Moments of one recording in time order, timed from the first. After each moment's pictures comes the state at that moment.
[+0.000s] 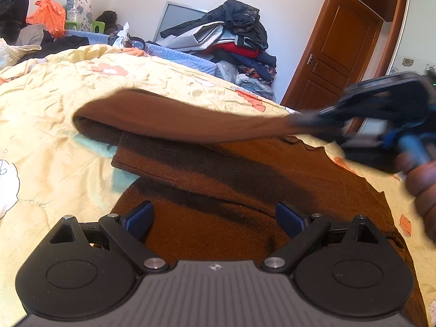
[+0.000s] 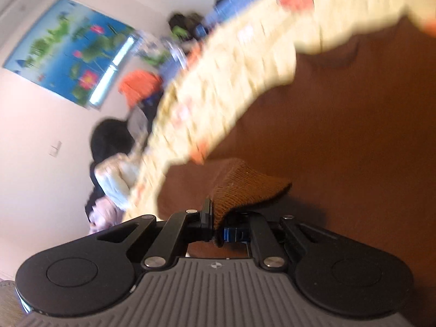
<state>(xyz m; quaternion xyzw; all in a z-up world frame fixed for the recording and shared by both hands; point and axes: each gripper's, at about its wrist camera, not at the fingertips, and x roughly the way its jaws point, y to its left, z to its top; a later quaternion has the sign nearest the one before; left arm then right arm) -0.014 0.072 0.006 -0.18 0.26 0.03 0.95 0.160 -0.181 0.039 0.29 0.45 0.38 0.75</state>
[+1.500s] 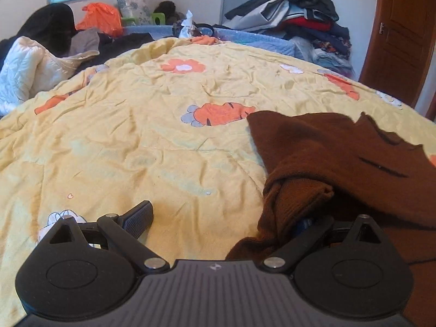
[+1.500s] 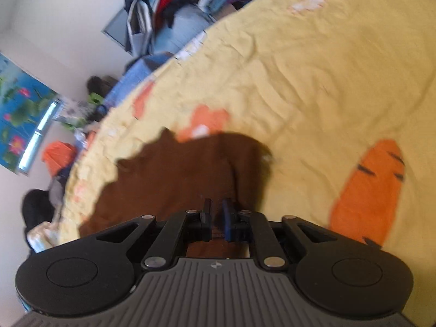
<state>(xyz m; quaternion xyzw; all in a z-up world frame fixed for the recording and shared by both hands) 0.033 0.122 0.021 -0.12 0.34 0.19 0.91 0.163 -0.395 -0.010 0.29 0.44 0.16 0.84</state>
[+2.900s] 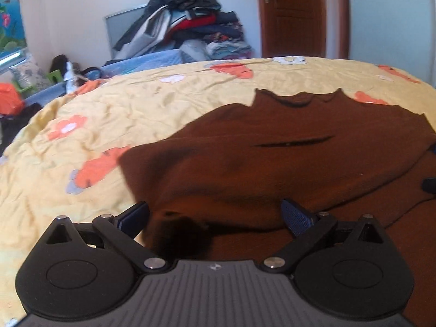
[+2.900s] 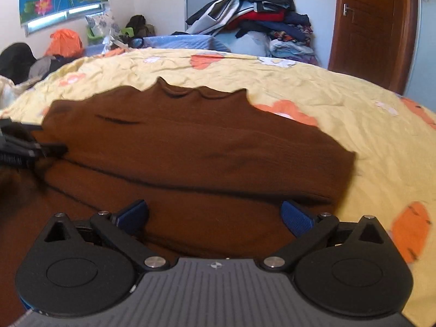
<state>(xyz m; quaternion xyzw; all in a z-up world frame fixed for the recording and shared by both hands) 0.102 0.062 0.011 0.05 0.33 0.02 0.94 0.079 -0.264 -0.012 -0.06 0.34 0.20 0.91</state>
